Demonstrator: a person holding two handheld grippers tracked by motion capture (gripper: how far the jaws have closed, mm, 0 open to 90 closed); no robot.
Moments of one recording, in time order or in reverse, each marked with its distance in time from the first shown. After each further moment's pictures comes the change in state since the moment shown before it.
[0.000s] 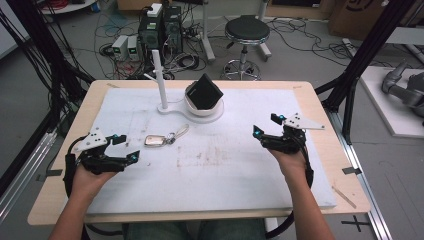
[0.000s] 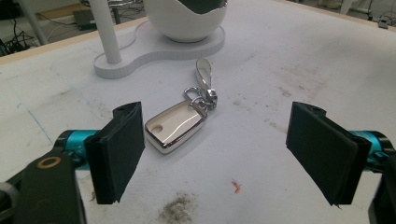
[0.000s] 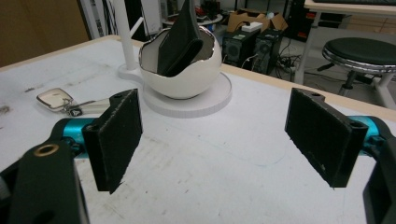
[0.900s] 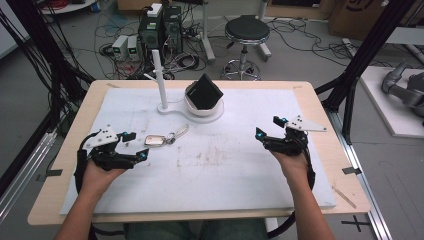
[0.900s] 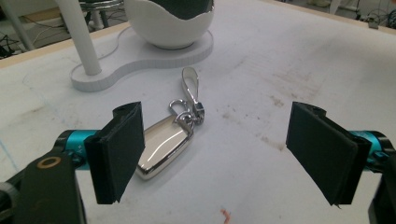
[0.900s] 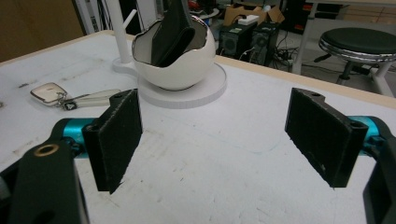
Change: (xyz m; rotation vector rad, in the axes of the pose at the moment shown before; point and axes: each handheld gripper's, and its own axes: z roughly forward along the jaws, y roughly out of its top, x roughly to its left) left arm -0.007 0.011 0.027 0.000 -0.039 0.010; right arm -0.005 -0.008 -0.004 0.020 -0.014 0.025
